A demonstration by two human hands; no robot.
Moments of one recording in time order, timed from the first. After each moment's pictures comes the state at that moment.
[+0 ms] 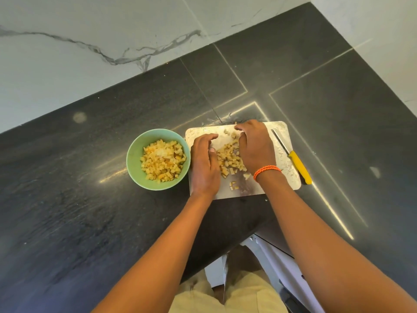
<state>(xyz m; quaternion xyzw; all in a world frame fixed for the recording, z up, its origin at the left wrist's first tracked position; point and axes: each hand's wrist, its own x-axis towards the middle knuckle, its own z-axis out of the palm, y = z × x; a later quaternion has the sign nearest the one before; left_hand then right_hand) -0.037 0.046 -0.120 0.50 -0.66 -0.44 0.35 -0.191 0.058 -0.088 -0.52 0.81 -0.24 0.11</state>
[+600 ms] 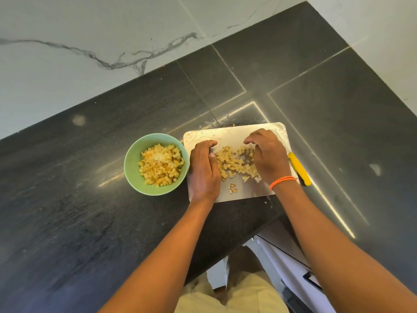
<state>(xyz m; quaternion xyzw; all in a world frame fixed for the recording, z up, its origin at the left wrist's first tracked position) -0.037 0.050 -0.123 0.52 -0.70 -0.38 0.31 -0.225 0.087 -0.100 -0.58 0.77 -0.25 0.09</state>
